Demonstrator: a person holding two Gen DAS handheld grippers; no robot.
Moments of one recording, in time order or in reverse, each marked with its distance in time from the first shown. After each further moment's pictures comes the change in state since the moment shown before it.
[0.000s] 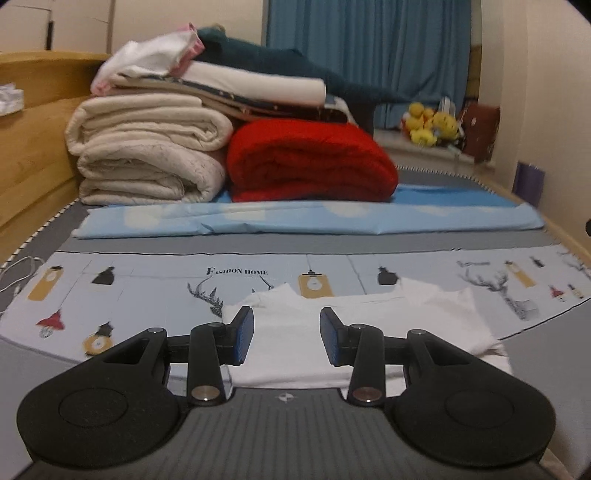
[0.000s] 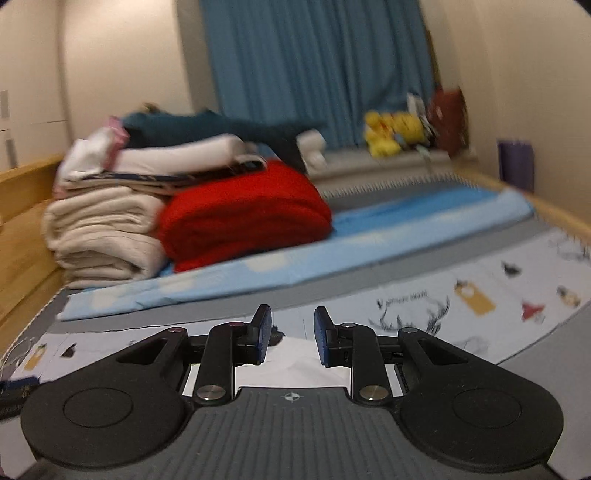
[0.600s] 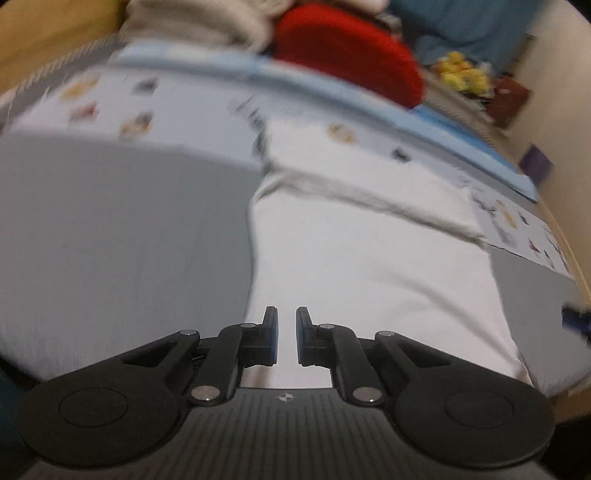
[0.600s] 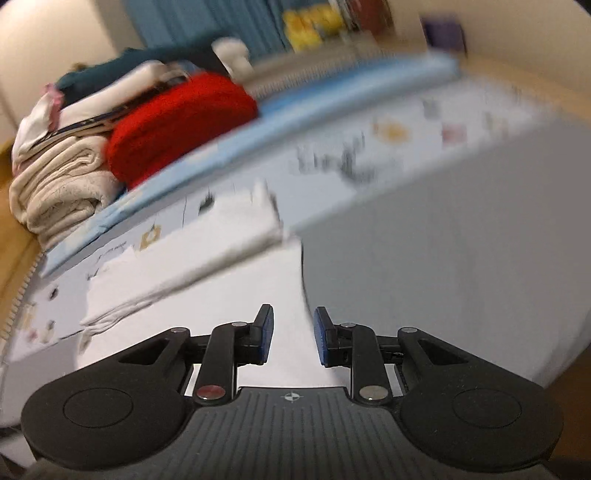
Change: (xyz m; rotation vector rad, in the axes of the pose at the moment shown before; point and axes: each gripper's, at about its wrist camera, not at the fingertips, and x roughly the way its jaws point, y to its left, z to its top) left arm -0.065 0.073 -0.154 -0.283 0.392 -0.073; right arm -0.042 -0.087 -0.139 0.314 0.399 -0.112
